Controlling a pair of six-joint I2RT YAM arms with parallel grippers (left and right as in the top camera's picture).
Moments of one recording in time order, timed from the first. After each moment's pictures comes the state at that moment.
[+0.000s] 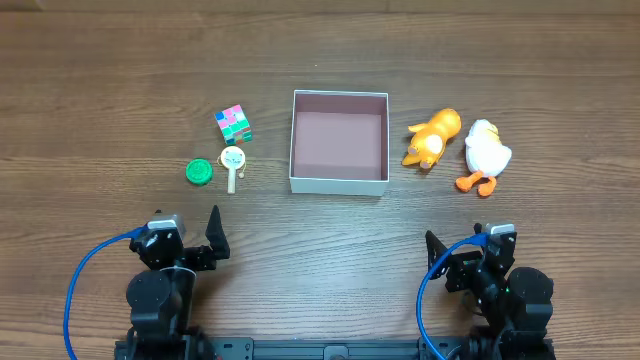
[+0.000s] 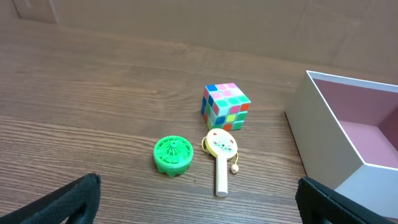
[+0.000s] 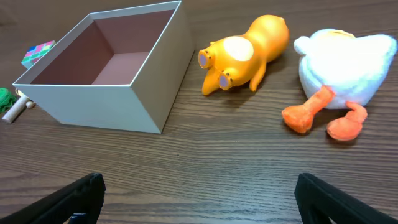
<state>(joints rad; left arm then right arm) 0.05 0.02 0.11 -0.35 0.02 -0.15 0.01 0.01 0.18 -0.63 -0.28 0.10</state>
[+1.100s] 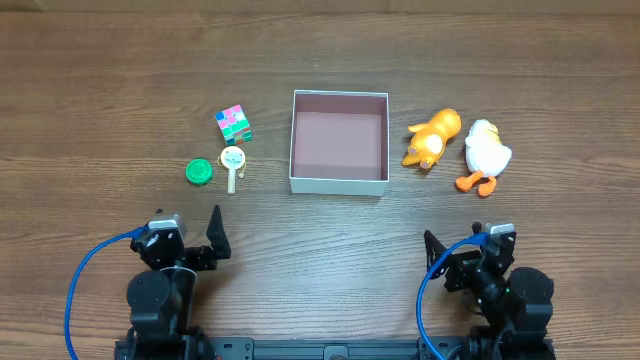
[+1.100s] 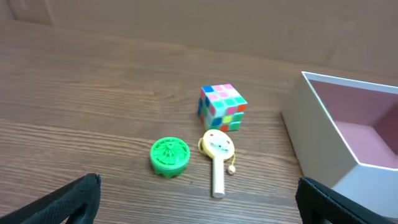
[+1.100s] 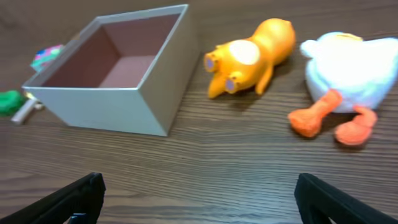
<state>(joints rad) 0.05 0.02 0.11 -0.35 0.04 -0.15 0.01 0.01 0.18 -0.61 -0.31 0.12</state>
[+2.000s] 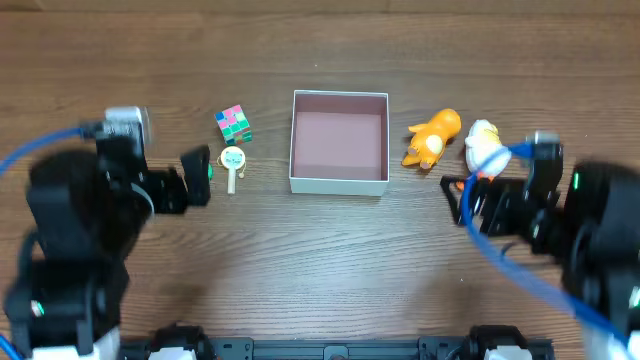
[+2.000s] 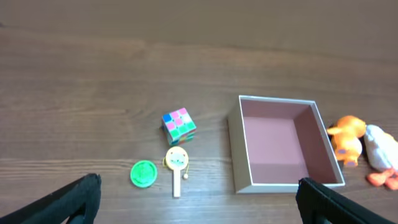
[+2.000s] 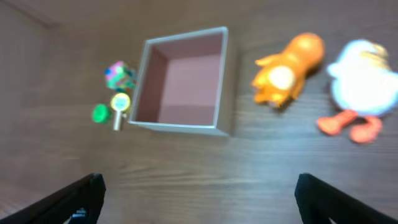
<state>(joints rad) 0.05 0.94 1.33 -0.99 0.19 -0.10 0.01 0.99 1.33 -1.20 -0.39 0.20</state>
